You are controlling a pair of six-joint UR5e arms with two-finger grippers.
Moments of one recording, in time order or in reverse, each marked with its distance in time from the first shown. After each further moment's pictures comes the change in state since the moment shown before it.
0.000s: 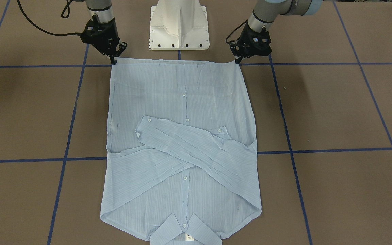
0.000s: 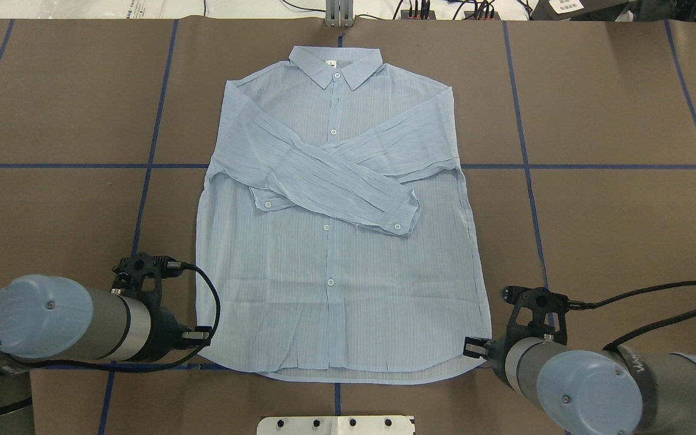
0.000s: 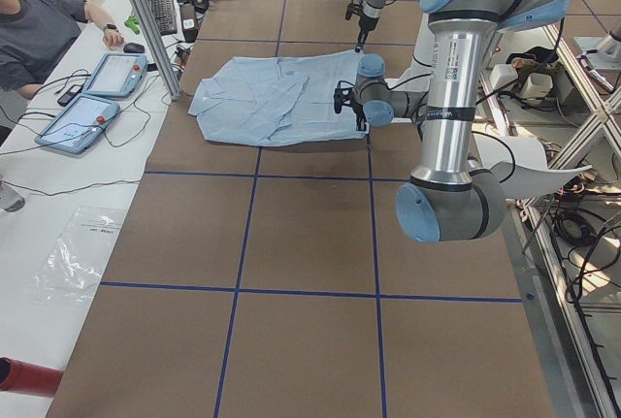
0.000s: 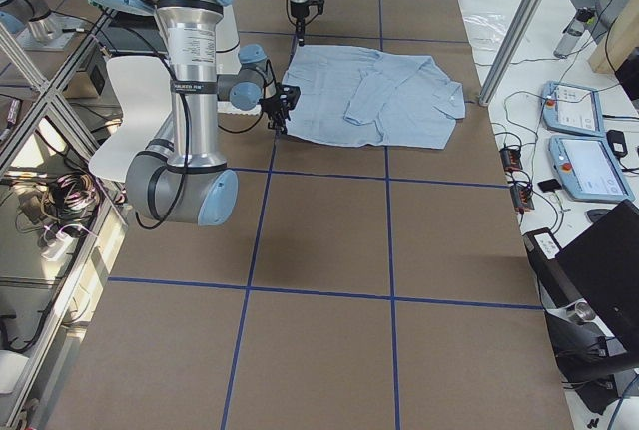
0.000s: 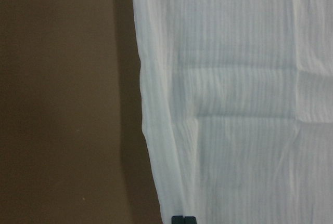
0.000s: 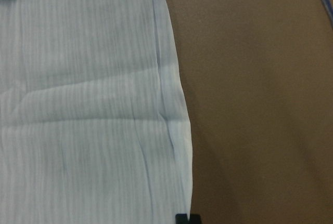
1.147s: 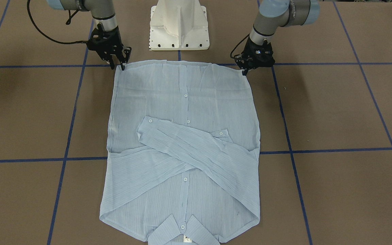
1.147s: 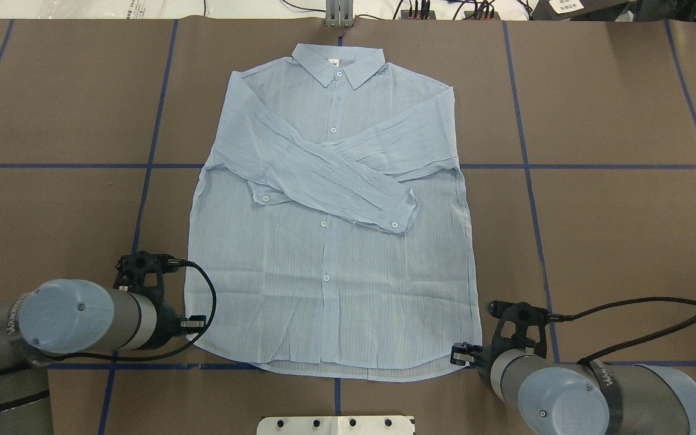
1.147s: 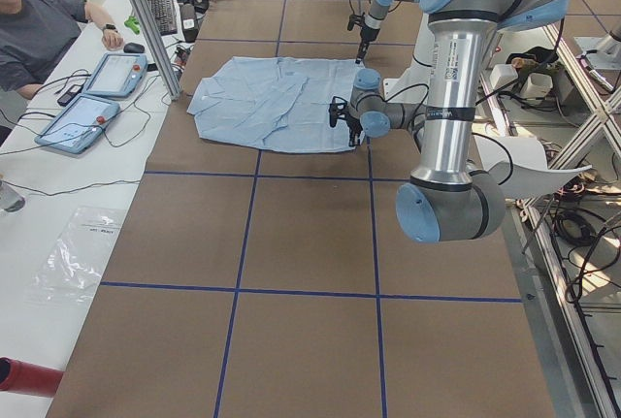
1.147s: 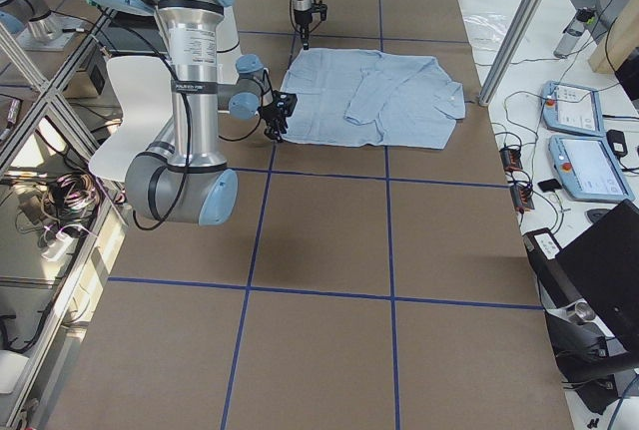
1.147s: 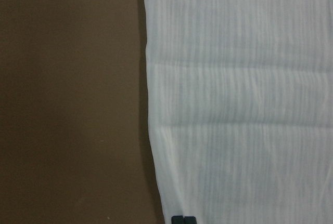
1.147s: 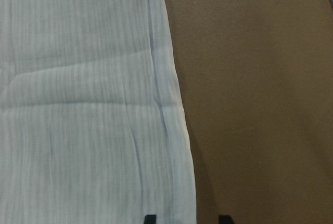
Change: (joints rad) left arm 0.000 -0.002 0.131 -0.017 0.111 0.000; right arm -0.039 0.009 -0.192 0.206 -0.083 0.007
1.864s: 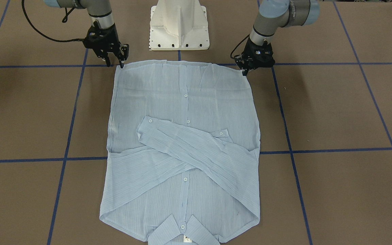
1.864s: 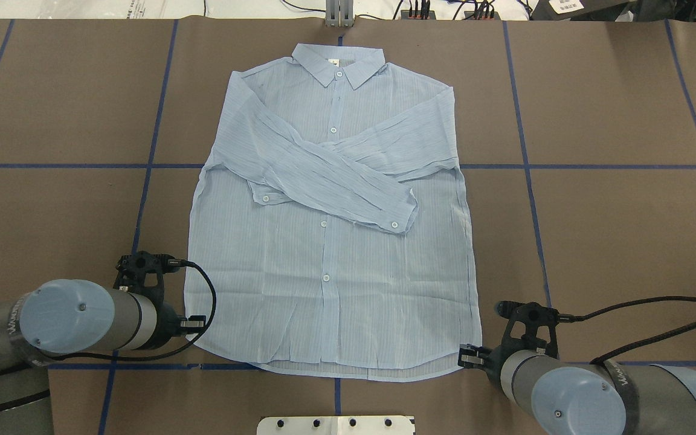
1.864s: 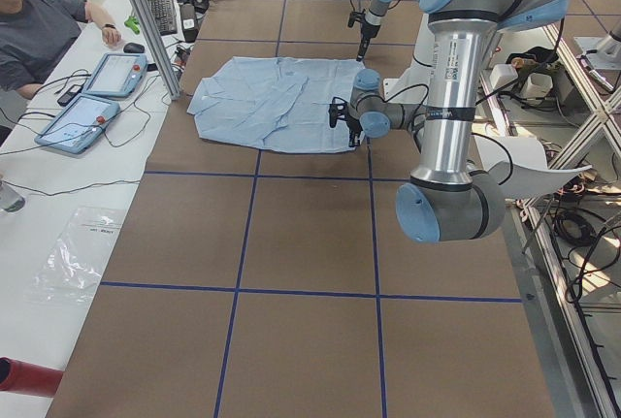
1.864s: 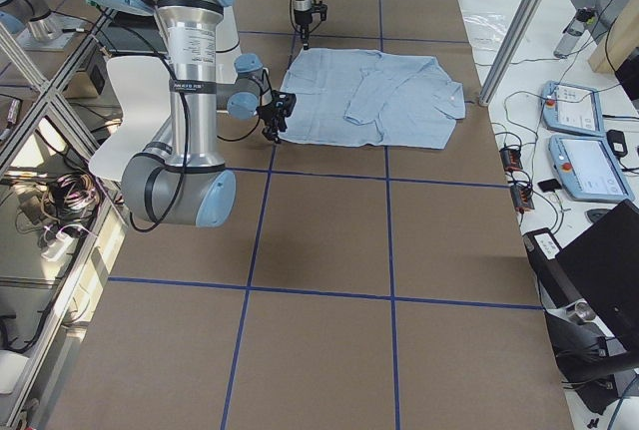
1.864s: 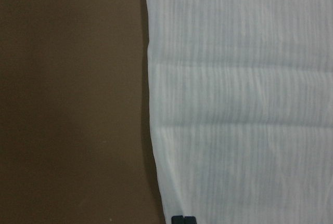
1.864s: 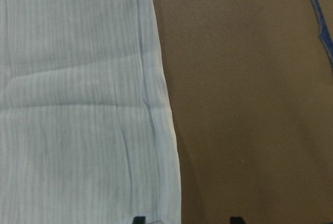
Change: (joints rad) left arm 0.000 0.000 0.003 0.000 0.000 0.001; right arm 0.001 -0.033 0.036 0.001 0.019 0.000
